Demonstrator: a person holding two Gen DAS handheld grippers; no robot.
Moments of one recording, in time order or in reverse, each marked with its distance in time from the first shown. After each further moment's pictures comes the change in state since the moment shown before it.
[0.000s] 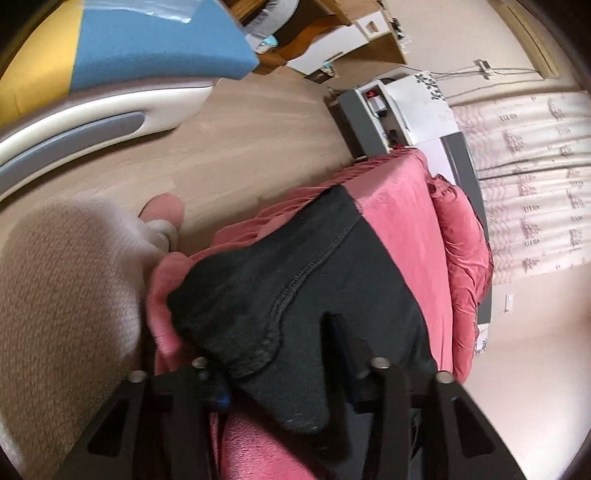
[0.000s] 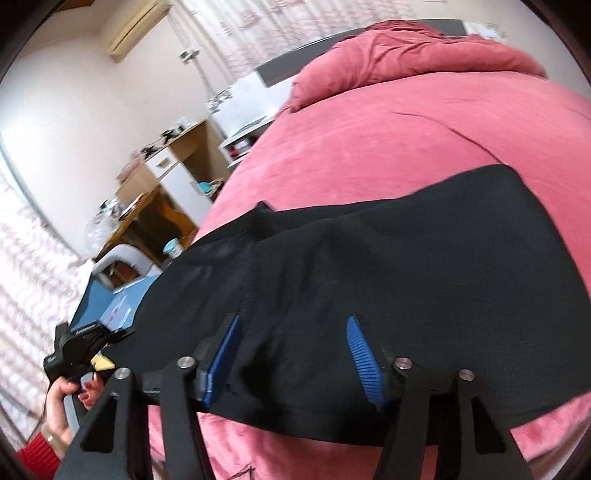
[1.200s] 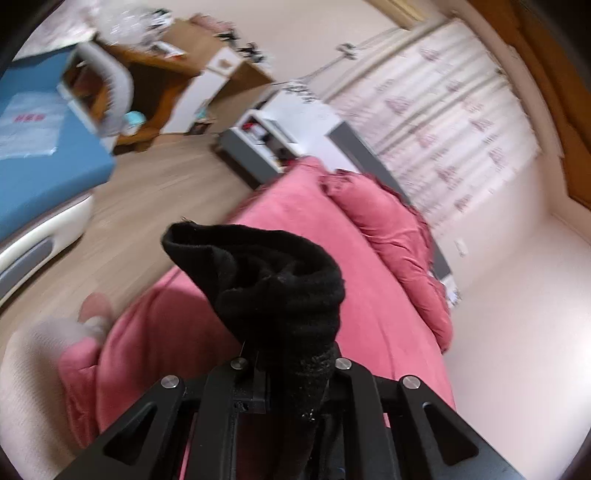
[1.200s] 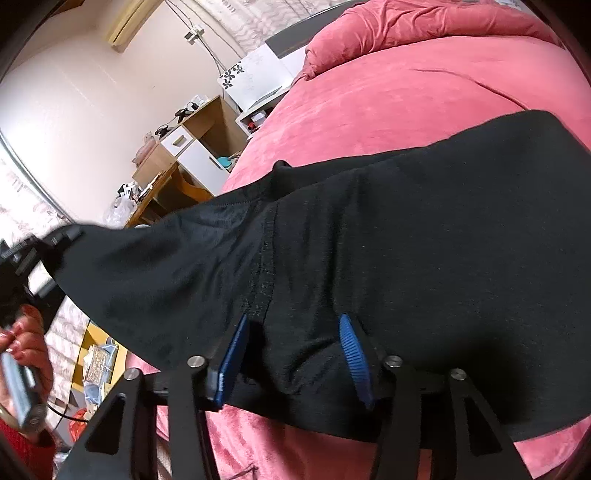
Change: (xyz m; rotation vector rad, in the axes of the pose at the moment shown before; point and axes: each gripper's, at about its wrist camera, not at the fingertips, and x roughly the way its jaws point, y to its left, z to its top) left arm -0.078 -0.156 -0.034 0.427 -0.147 -0.202; right arm 0.024 -0.018 -0.011 0.038 0.115 0.103
